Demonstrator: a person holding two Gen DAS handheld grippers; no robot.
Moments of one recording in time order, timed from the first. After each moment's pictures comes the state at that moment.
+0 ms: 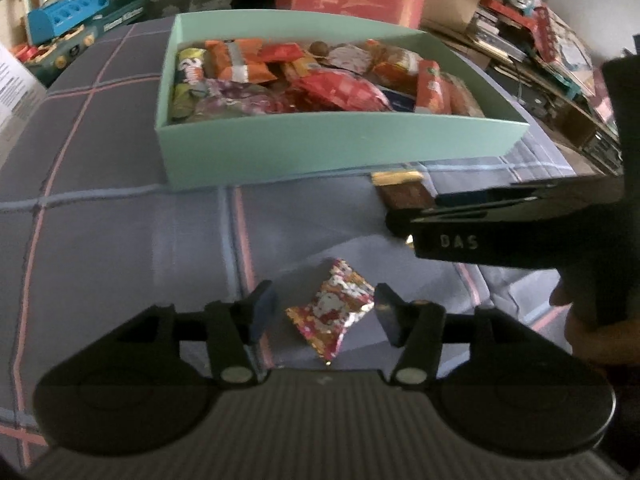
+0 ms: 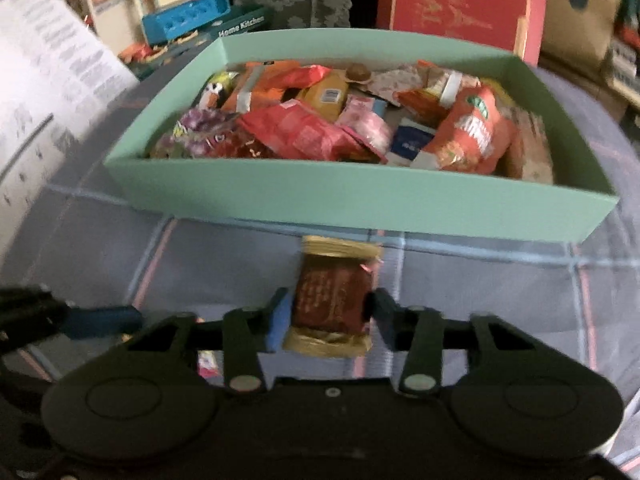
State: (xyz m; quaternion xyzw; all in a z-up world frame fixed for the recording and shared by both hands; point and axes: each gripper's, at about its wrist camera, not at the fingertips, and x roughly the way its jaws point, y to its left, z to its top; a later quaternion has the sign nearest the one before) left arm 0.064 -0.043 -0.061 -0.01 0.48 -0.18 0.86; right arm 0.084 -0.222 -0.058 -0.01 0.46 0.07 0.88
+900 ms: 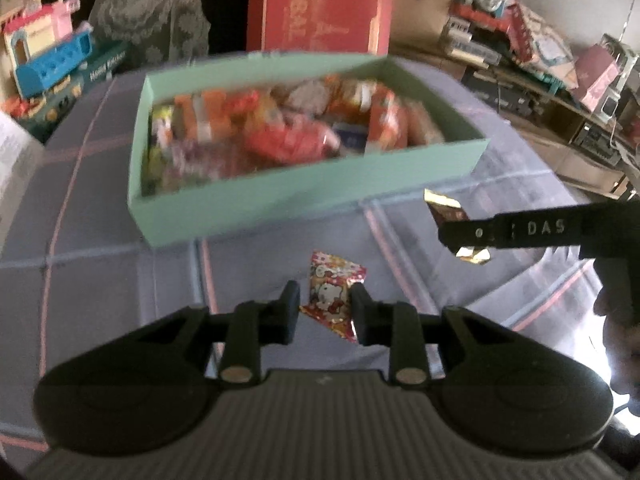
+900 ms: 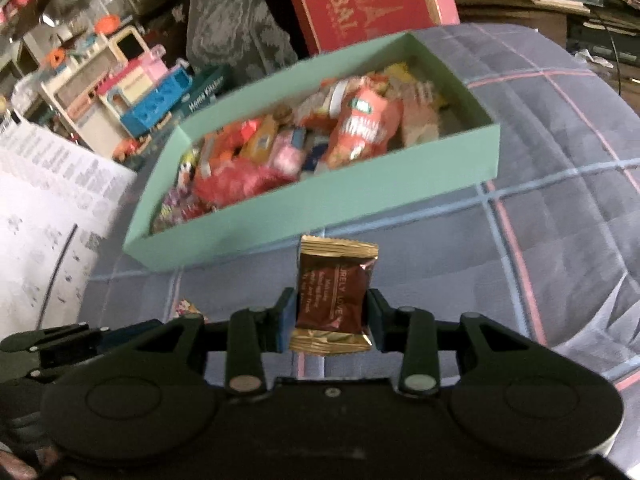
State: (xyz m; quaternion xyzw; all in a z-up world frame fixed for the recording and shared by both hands) left arm 0.052 -0.076 -0.008 0.03 0.44 -0.19 0.88; right arm 0.043 -0.330 -0.028 0.19 0.44 0.06 0.88
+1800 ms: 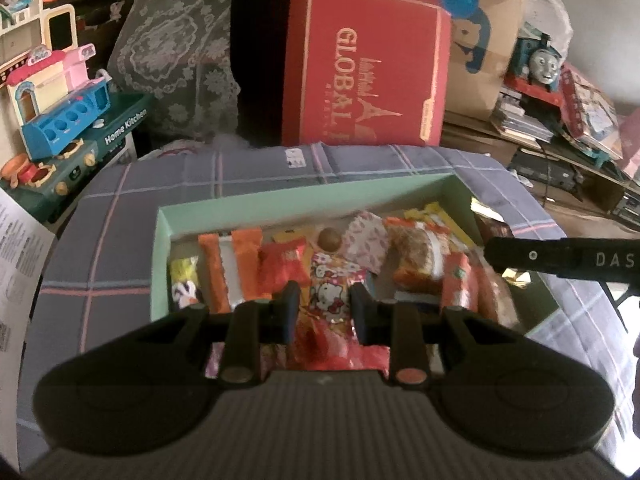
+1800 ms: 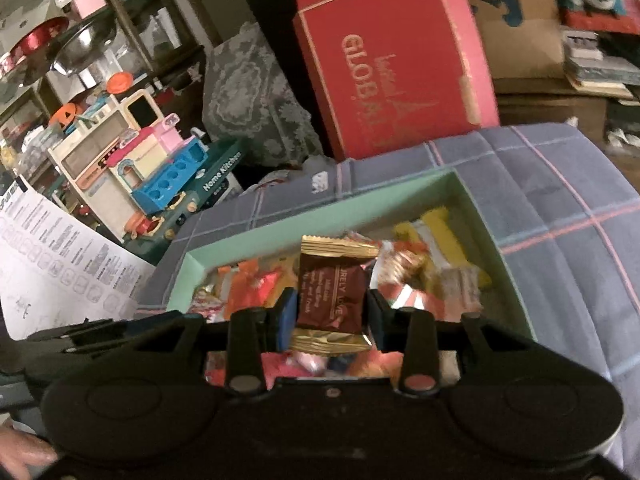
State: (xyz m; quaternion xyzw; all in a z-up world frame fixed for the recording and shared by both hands) left arm 0.219 -0.087 0.035 0.01 0.40 -0.14 0.91; right arm 0.179 -0.344 0.033 0.18 0.37 0.08 0.91
